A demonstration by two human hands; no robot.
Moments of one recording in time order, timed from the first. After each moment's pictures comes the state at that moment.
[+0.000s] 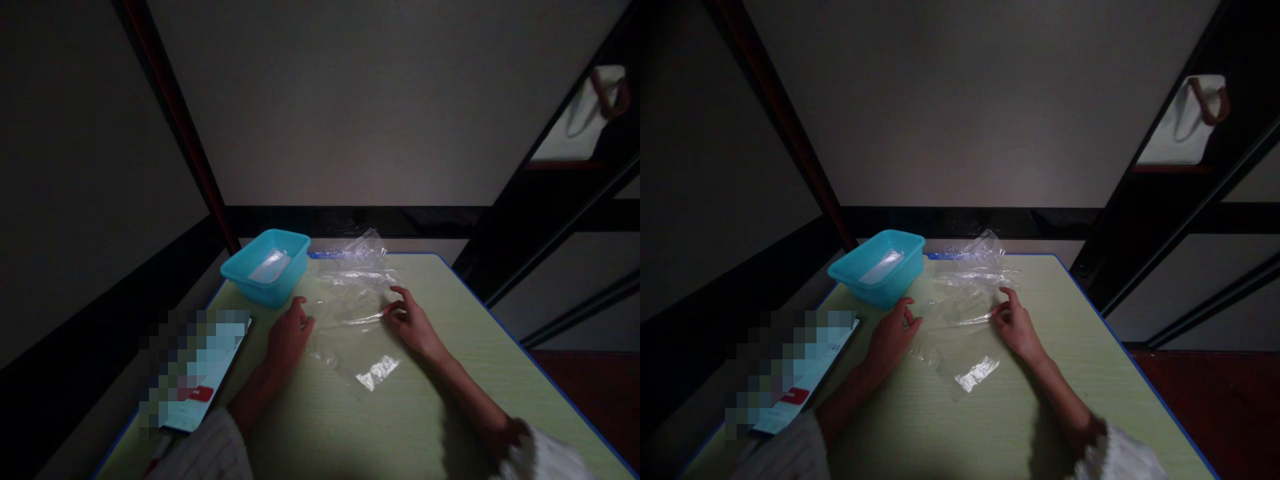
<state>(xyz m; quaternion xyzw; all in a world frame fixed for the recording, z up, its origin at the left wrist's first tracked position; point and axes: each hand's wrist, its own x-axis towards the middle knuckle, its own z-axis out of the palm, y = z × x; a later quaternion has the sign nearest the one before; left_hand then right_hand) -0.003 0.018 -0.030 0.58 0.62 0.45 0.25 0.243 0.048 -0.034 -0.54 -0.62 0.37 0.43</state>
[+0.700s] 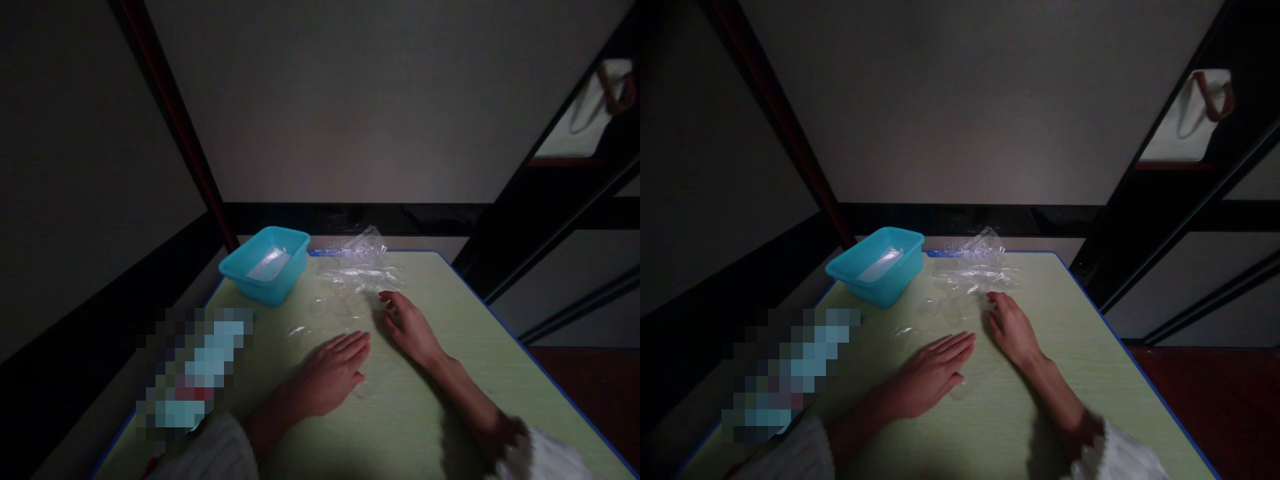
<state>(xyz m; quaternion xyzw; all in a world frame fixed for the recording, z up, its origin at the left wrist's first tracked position) 0.039 -0.015 -0.033 0.91 0.34 0.15 0.17 0.240 0.040 -0.033 -0.51 -0.78 0.12 0.34</state>
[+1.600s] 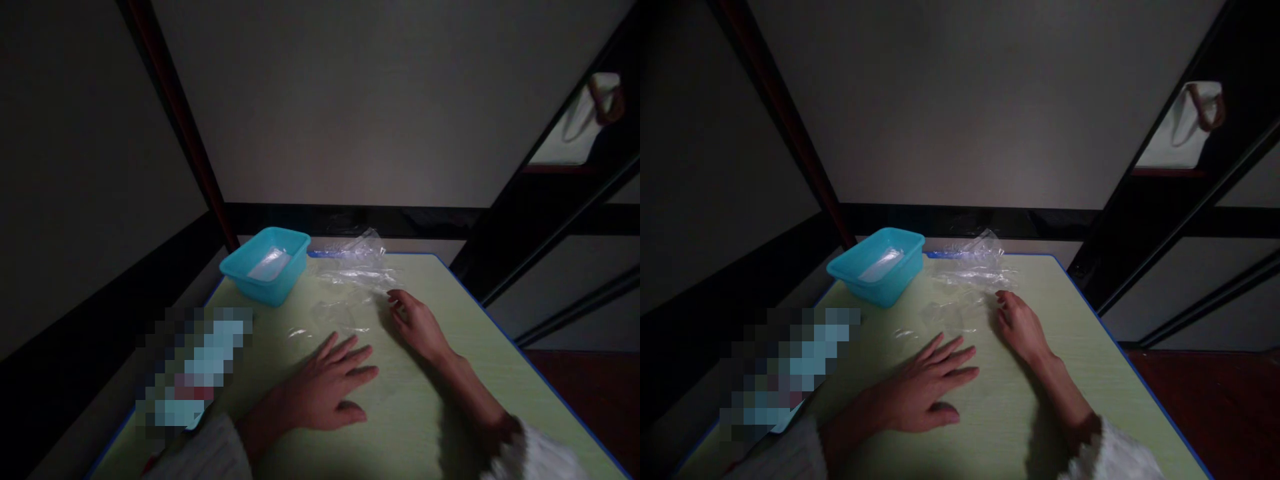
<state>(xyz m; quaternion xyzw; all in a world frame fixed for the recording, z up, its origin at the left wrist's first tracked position) 0.024 -0.025 -0.021 0.94 0.28 0.07 0.18 0.254 0.045 -0.025 -0.54 -0.78 0.09 0.30</state>
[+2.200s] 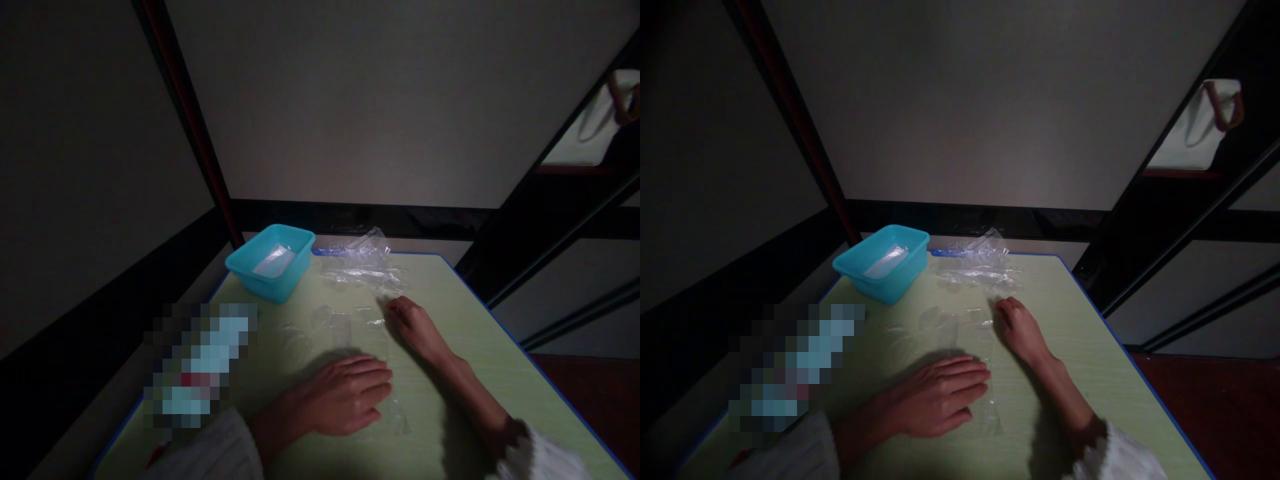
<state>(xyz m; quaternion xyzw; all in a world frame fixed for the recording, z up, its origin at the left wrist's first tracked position) 0.042 -0.032 -0.022 0.97 0.19 0.16 0.07 0.250 0.048 -0.033 -0.51 -0.80 0.12 0.30</state>
